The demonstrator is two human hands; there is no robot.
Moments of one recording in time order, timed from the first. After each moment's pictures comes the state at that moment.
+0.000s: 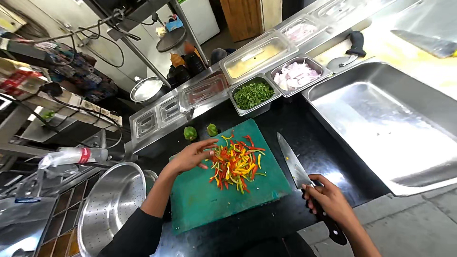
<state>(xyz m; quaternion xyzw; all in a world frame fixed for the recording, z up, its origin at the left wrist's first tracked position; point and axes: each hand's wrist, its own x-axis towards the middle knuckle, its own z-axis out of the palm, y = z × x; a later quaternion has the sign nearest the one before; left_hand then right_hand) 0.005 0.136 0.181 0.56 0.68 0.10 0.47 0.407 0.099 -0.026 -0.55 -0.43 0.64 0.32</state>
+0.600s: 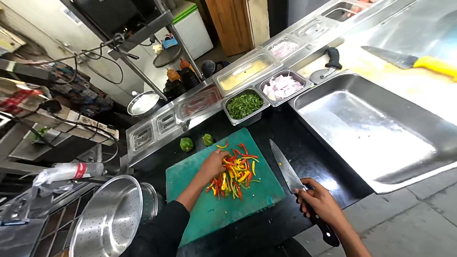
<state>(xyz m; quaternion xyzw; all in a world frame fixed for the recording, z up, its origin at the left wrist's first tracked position) 0.054 0.172 0.098 0.68 0.69 -0.11 0.22 0.405 0.099 -0.025 -0.55 -0.42 0.65 0.32</state>
